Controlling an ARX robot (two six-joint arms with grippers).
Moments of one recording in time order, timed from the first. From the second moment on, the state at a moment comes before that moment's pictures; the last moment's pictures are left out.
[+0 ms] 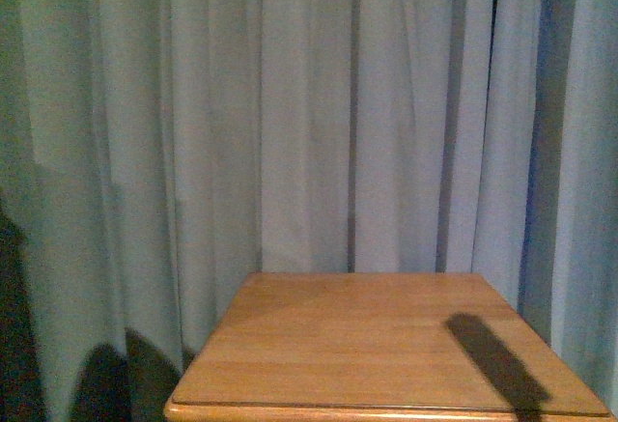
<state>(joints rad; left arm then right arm) -0.05 0.60 0.64 0.06 0.26 0.32 0.46 0.49 0.44 -0.01 0.76 0.05</state>
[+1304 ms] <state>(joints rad) -0.05 0.60 0.64 0.06 0.26 0.32 0.49 0.45 0.41 -0.04 0.80 0.09</state>
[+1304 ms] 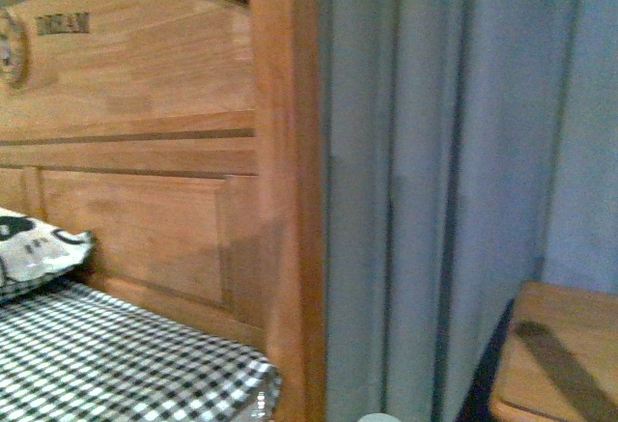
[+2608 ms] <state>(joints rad) -0.01 0.65 0.73 -0.24 0.34 0.20 0.49 0.45 0.41 -0.04 0.80 0.09</state>
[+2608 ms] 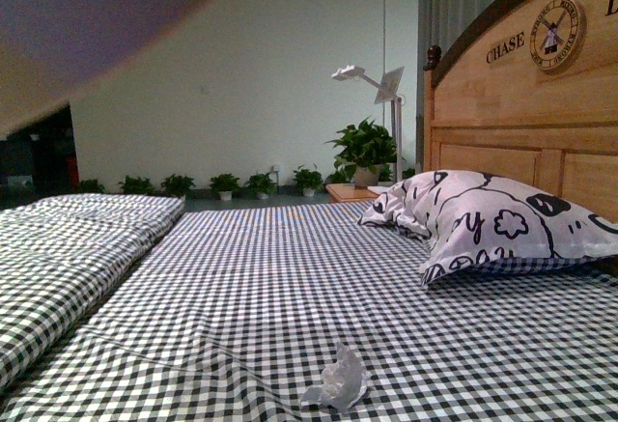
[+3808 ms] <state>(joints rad) 0.05 1.41 0.94 -0.34 0.47 1.16 0.49 0.44 0.41 -0.04 0.80 0.09</state>
